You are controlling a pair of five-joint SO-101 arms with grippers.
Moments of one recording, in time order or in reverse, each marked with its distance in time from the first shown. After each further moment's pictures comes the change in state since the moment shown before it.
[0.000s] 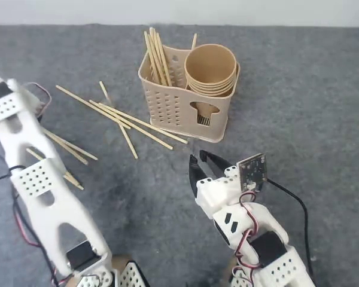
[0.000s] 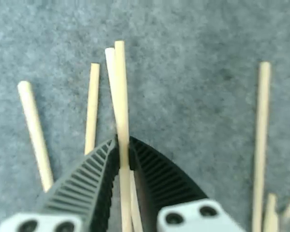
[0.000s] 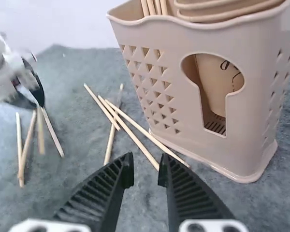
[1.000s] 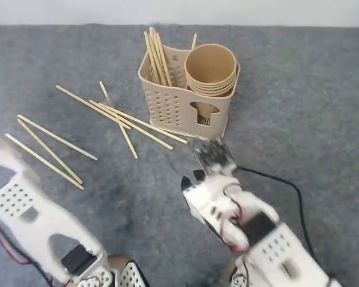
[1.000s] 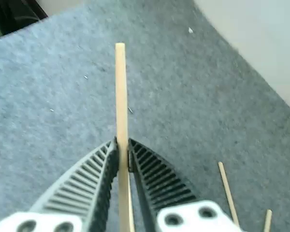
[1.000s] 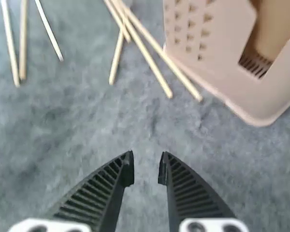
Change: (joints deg) left arm -12.2 -13.5 -26.5 9.0 -11.9; right arm -6.5 38.2 -23.9 12.0 6.4
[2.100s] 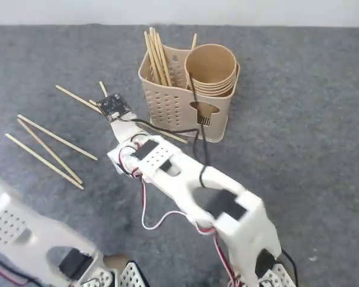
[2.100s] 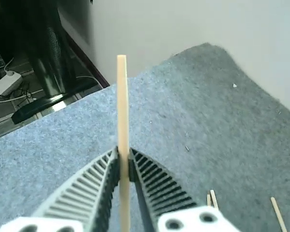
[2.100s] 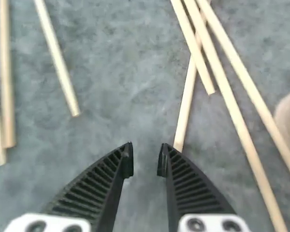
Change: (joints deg) left arm -11.5 -17.1 9.2 0.0 -9.5; right arm -9.9 93.8 -68.4 -14.0 -4.0
